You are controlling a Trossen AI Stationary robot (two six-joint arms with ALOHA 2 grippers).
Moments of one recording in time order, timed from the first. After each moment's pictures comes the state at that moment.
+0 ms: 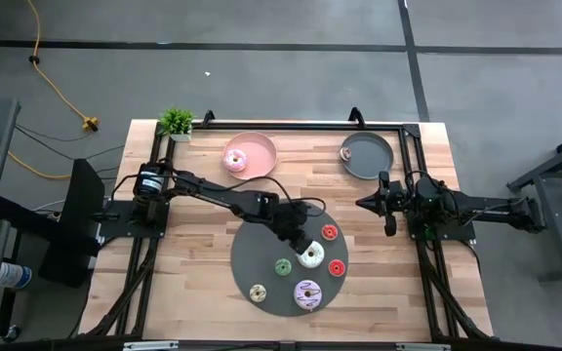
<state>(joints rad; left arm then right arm) -0.10 1.98 1.38 -0.26 0.17 -0.92 -0.13 0.16 0.01 0.05 -0.12 0.18</state>
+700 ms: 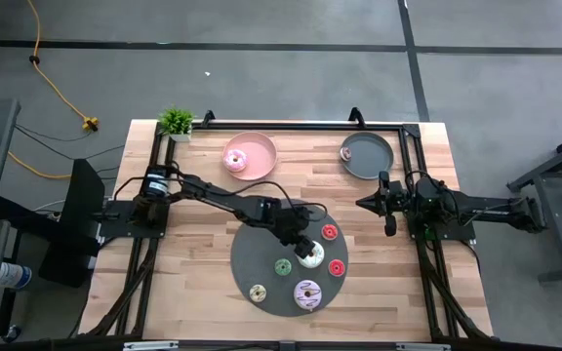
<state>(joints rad) -0.11 2.03 1.38 -0.19 0.19 -0.96 -0.13 0.16 0.01 0.05 -0.12 0.18</state>
